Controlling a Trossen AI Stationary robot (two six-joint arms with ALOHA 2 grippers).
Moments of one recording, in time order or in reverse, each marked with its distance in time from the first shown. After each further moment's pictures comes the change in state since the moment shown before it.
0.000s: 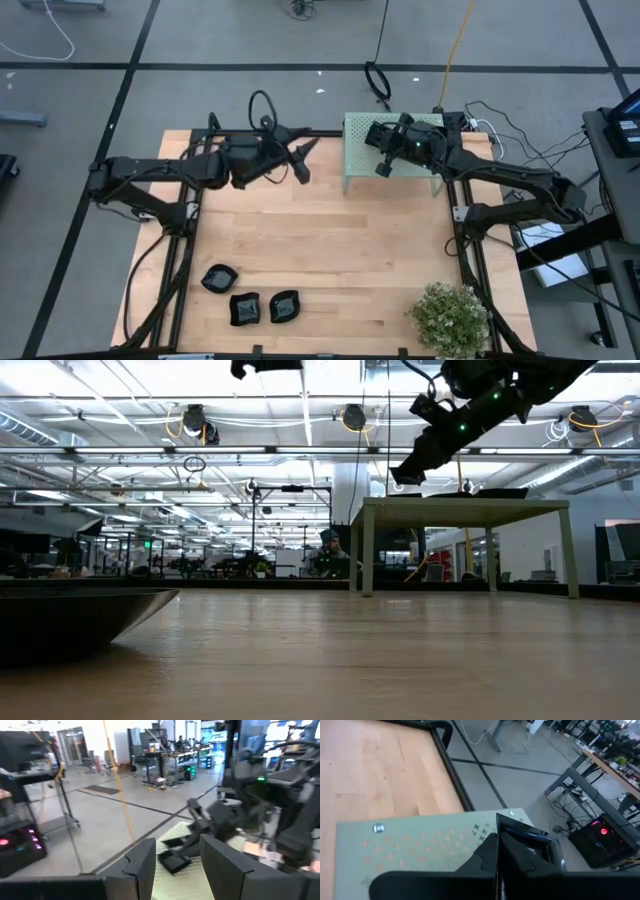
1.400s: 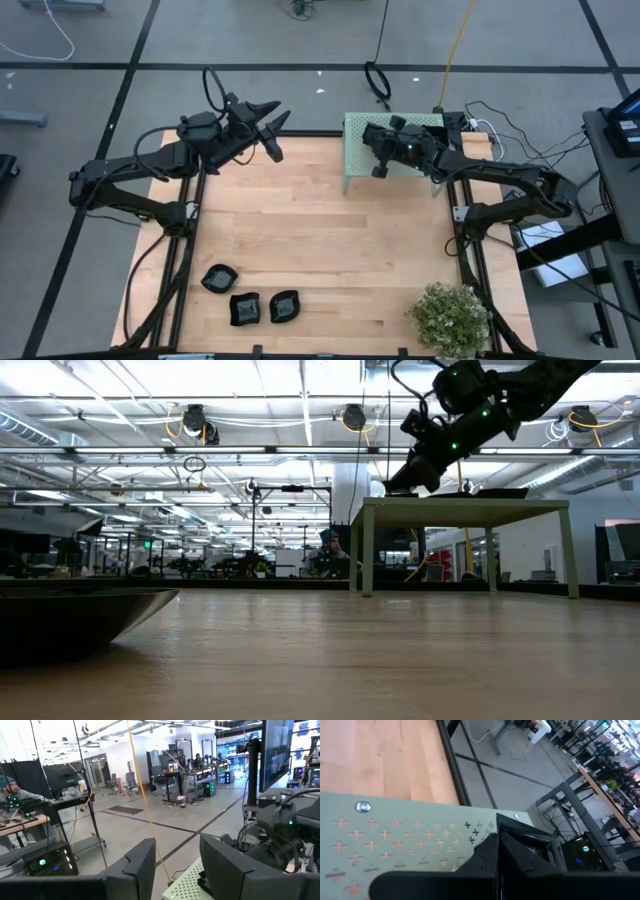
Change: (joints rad) left arm 0.101 -0.182 0.000 -0.062 0.014 0.139; right arm -0.002 0.095 -0.037 0.126 0.008 -0.179
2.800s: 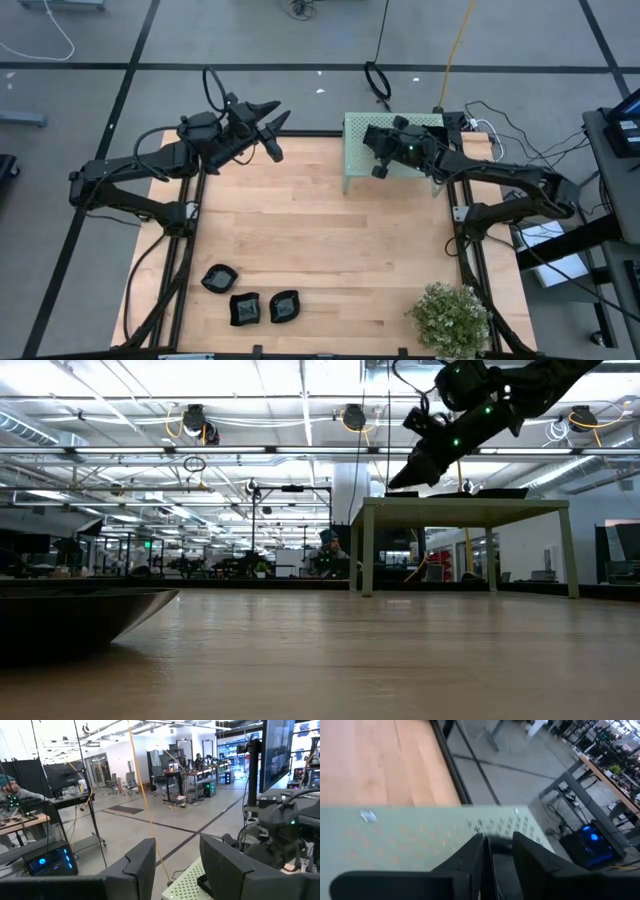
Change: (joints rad) left arm 0.000 0.001 0.000 0.000 -0.003 -0.006; right arm 0.012 -0.021 0.000 -0.026 0.020 0.094
